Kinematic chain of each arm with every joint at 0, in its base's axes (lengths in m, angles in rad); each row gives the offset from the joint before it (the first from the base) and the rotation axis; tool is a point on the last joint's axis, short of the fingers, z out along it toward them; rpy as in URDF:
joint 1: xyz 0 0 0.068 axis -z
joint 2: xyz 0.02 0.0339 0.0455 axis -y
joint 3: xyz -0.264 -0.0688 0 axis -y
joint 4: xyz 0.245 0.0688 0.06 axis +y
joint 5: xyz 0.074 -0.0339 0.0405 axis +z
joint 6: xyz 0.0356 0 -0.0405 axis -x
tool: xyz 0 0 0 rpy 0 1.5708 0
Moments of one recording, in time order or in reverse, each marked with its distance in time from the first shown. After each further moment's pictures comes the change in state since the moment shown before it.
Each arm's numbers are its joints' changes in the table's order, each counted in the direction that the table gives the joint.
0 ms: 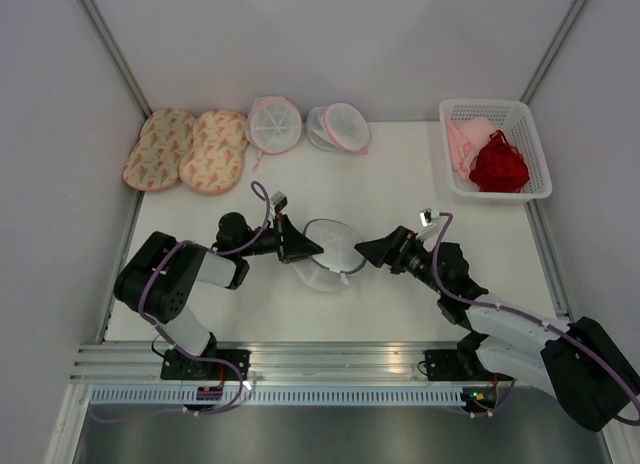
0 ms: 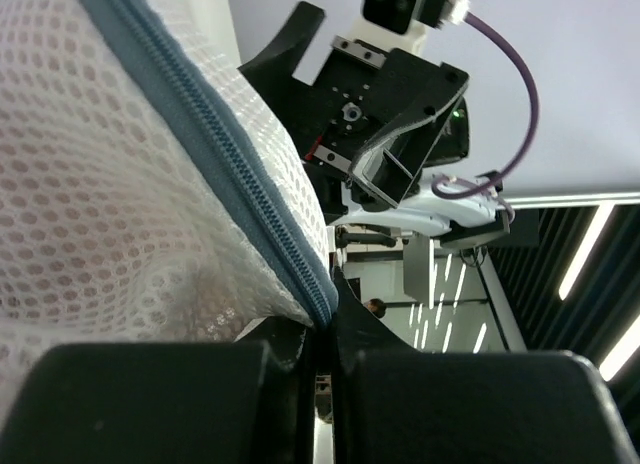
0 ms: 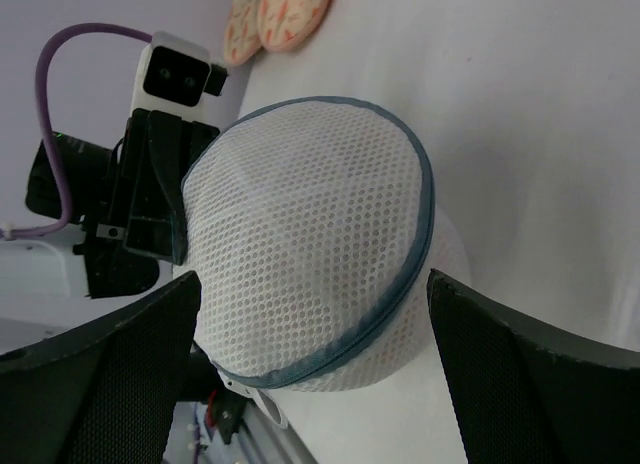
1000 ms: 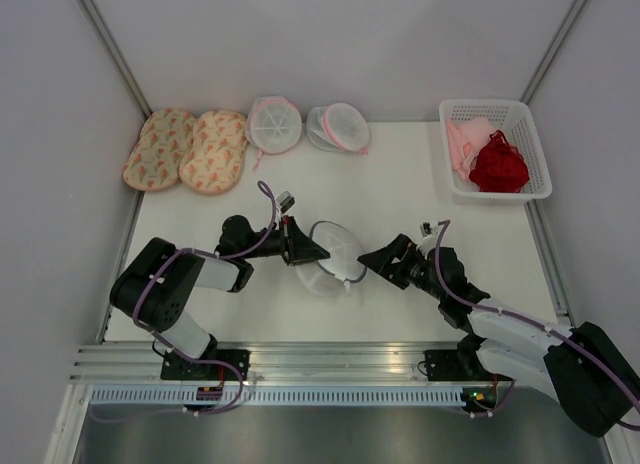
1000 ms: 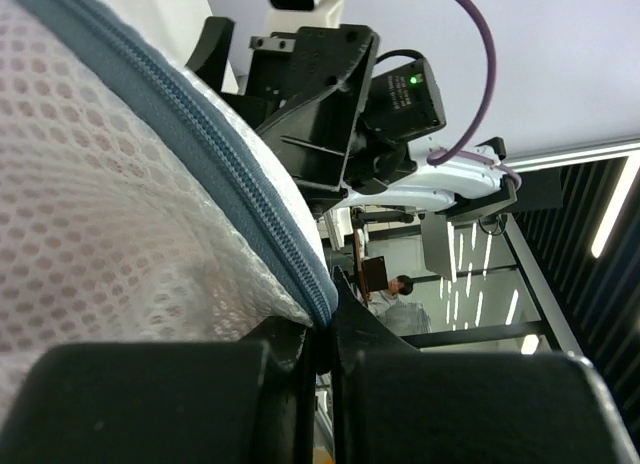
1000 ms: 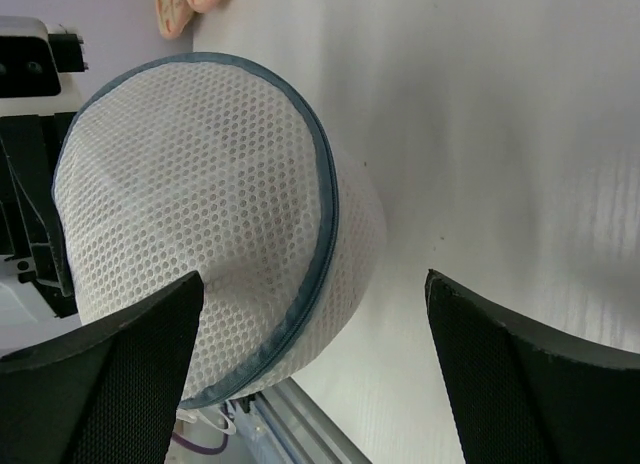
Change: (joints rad) left arm 0.079 0.065 0.000 -0.032 0.018 -0.049; right arm -0.009 0.065 -0.024 0.212 -0.010 -0.129
